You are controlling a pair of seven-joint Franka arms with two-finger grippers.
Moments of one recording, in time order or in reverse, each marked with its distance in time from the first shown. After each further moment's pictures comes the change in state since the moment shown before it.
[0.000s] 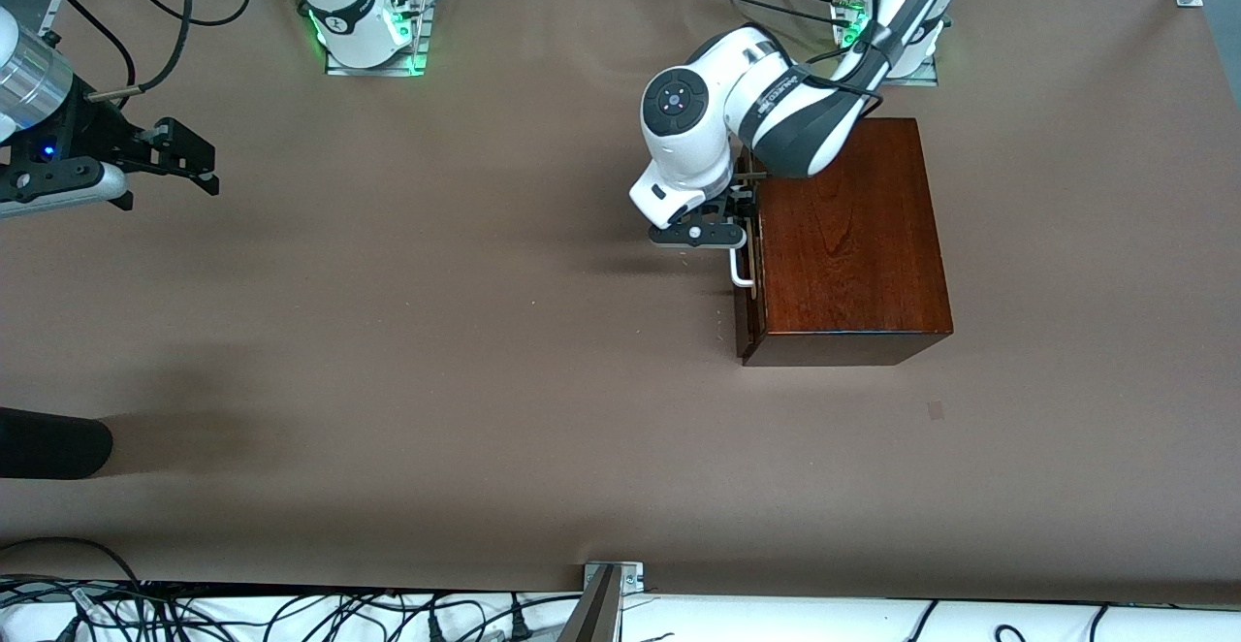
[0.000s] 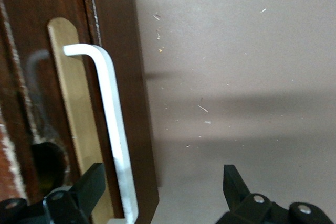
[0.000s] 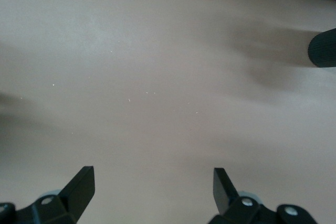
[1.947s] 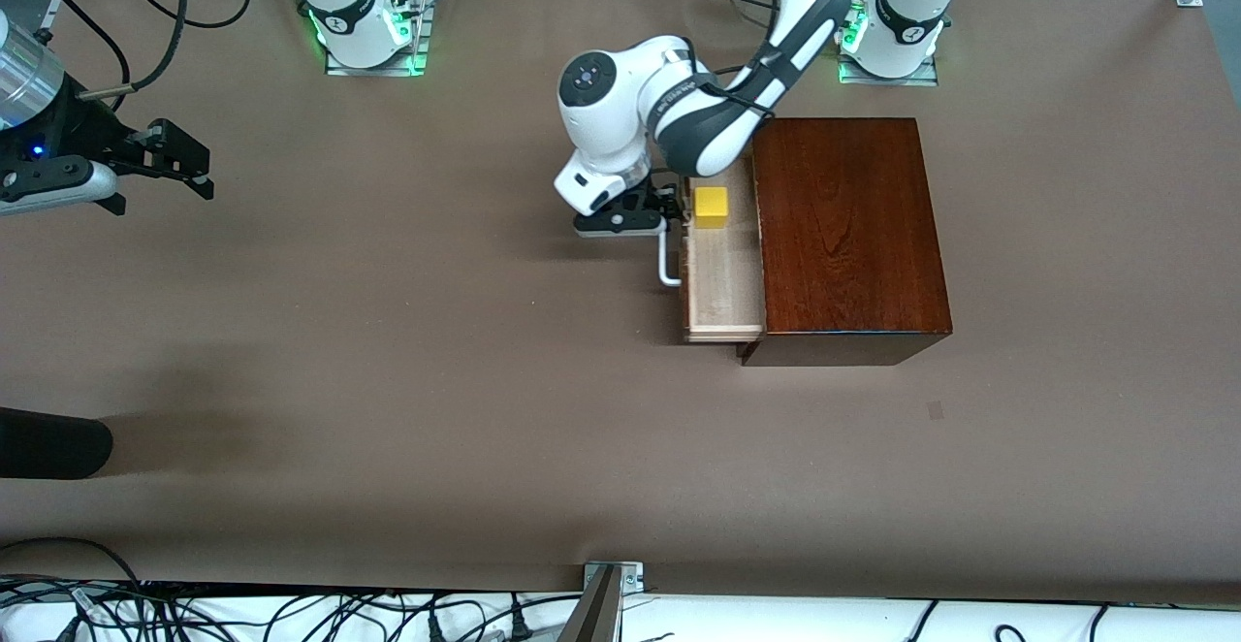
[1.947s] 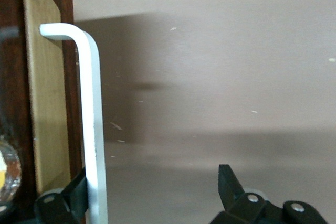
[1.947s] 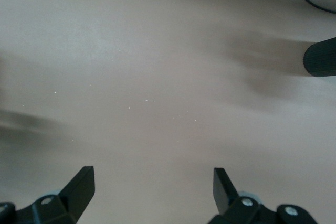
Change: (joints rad) left arm -0.185 0.192 0.015 0.177 0.120 0.120 -0.250; right arm 0.001 0.013 0.002 0.030 0.000 0.012 -0.001
